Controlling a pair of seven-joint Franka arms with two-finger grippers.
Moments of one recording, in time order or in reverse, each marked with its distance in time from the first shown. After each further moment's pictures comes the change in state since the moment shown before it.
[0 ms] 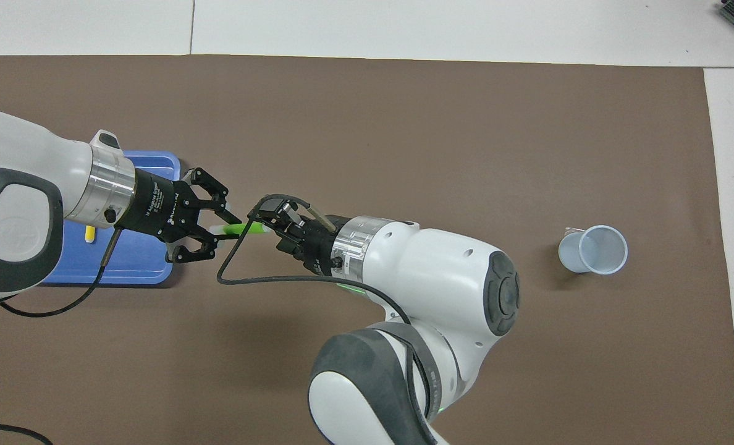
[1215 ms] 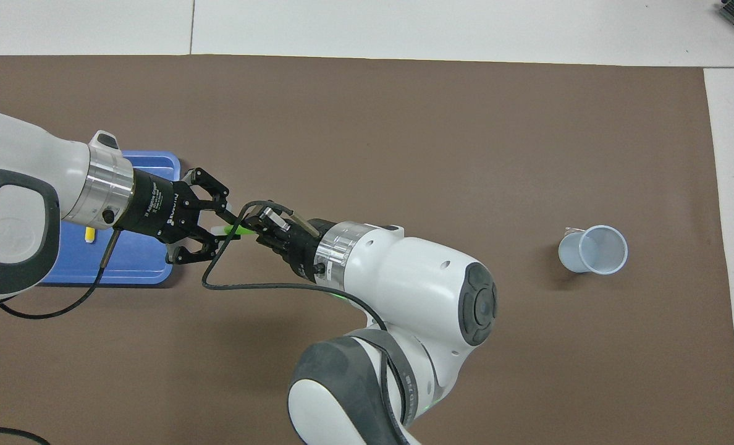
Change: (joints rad) left arm 0.000 -0.007 0.000 0.000 -0.018 -0.008 -0.006; right arm 0.031 0.030 -0.001 0.018 0.000 0.053 0.000
